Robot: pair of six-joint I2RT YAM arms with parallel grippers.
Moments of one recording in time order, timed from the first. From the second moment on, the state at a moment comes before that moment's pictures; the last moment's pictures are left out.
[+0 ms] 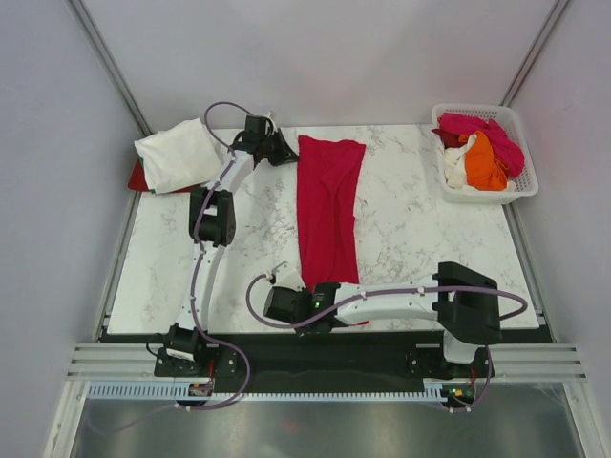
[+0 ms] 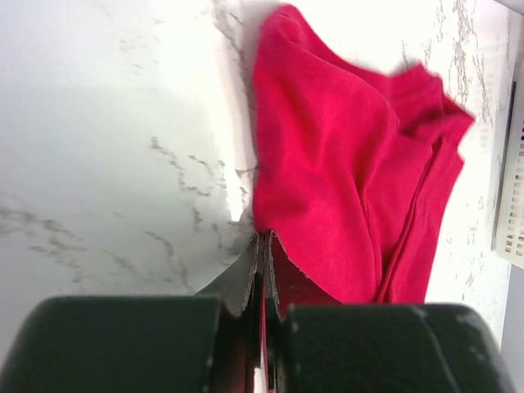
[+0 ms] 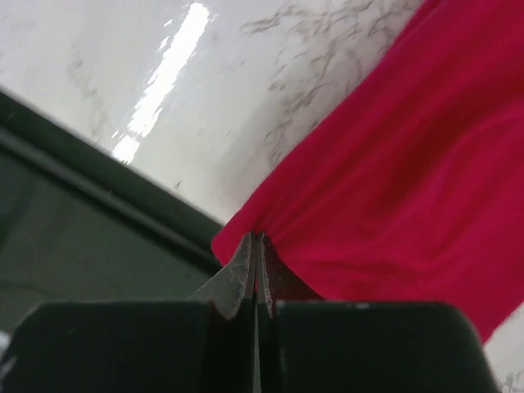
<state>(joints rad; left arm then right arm) -0.22 2.78 2.48 -0.37 0.46 -0.59 1.35 1.78 1.16 -0.57 0.35 0.71</state>
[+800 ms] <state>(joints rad) -0.10 2.63 2.38 -0.40 0.49 -0.54 1.35 1.54 1.15 -0.73 0.37 0.76</state>
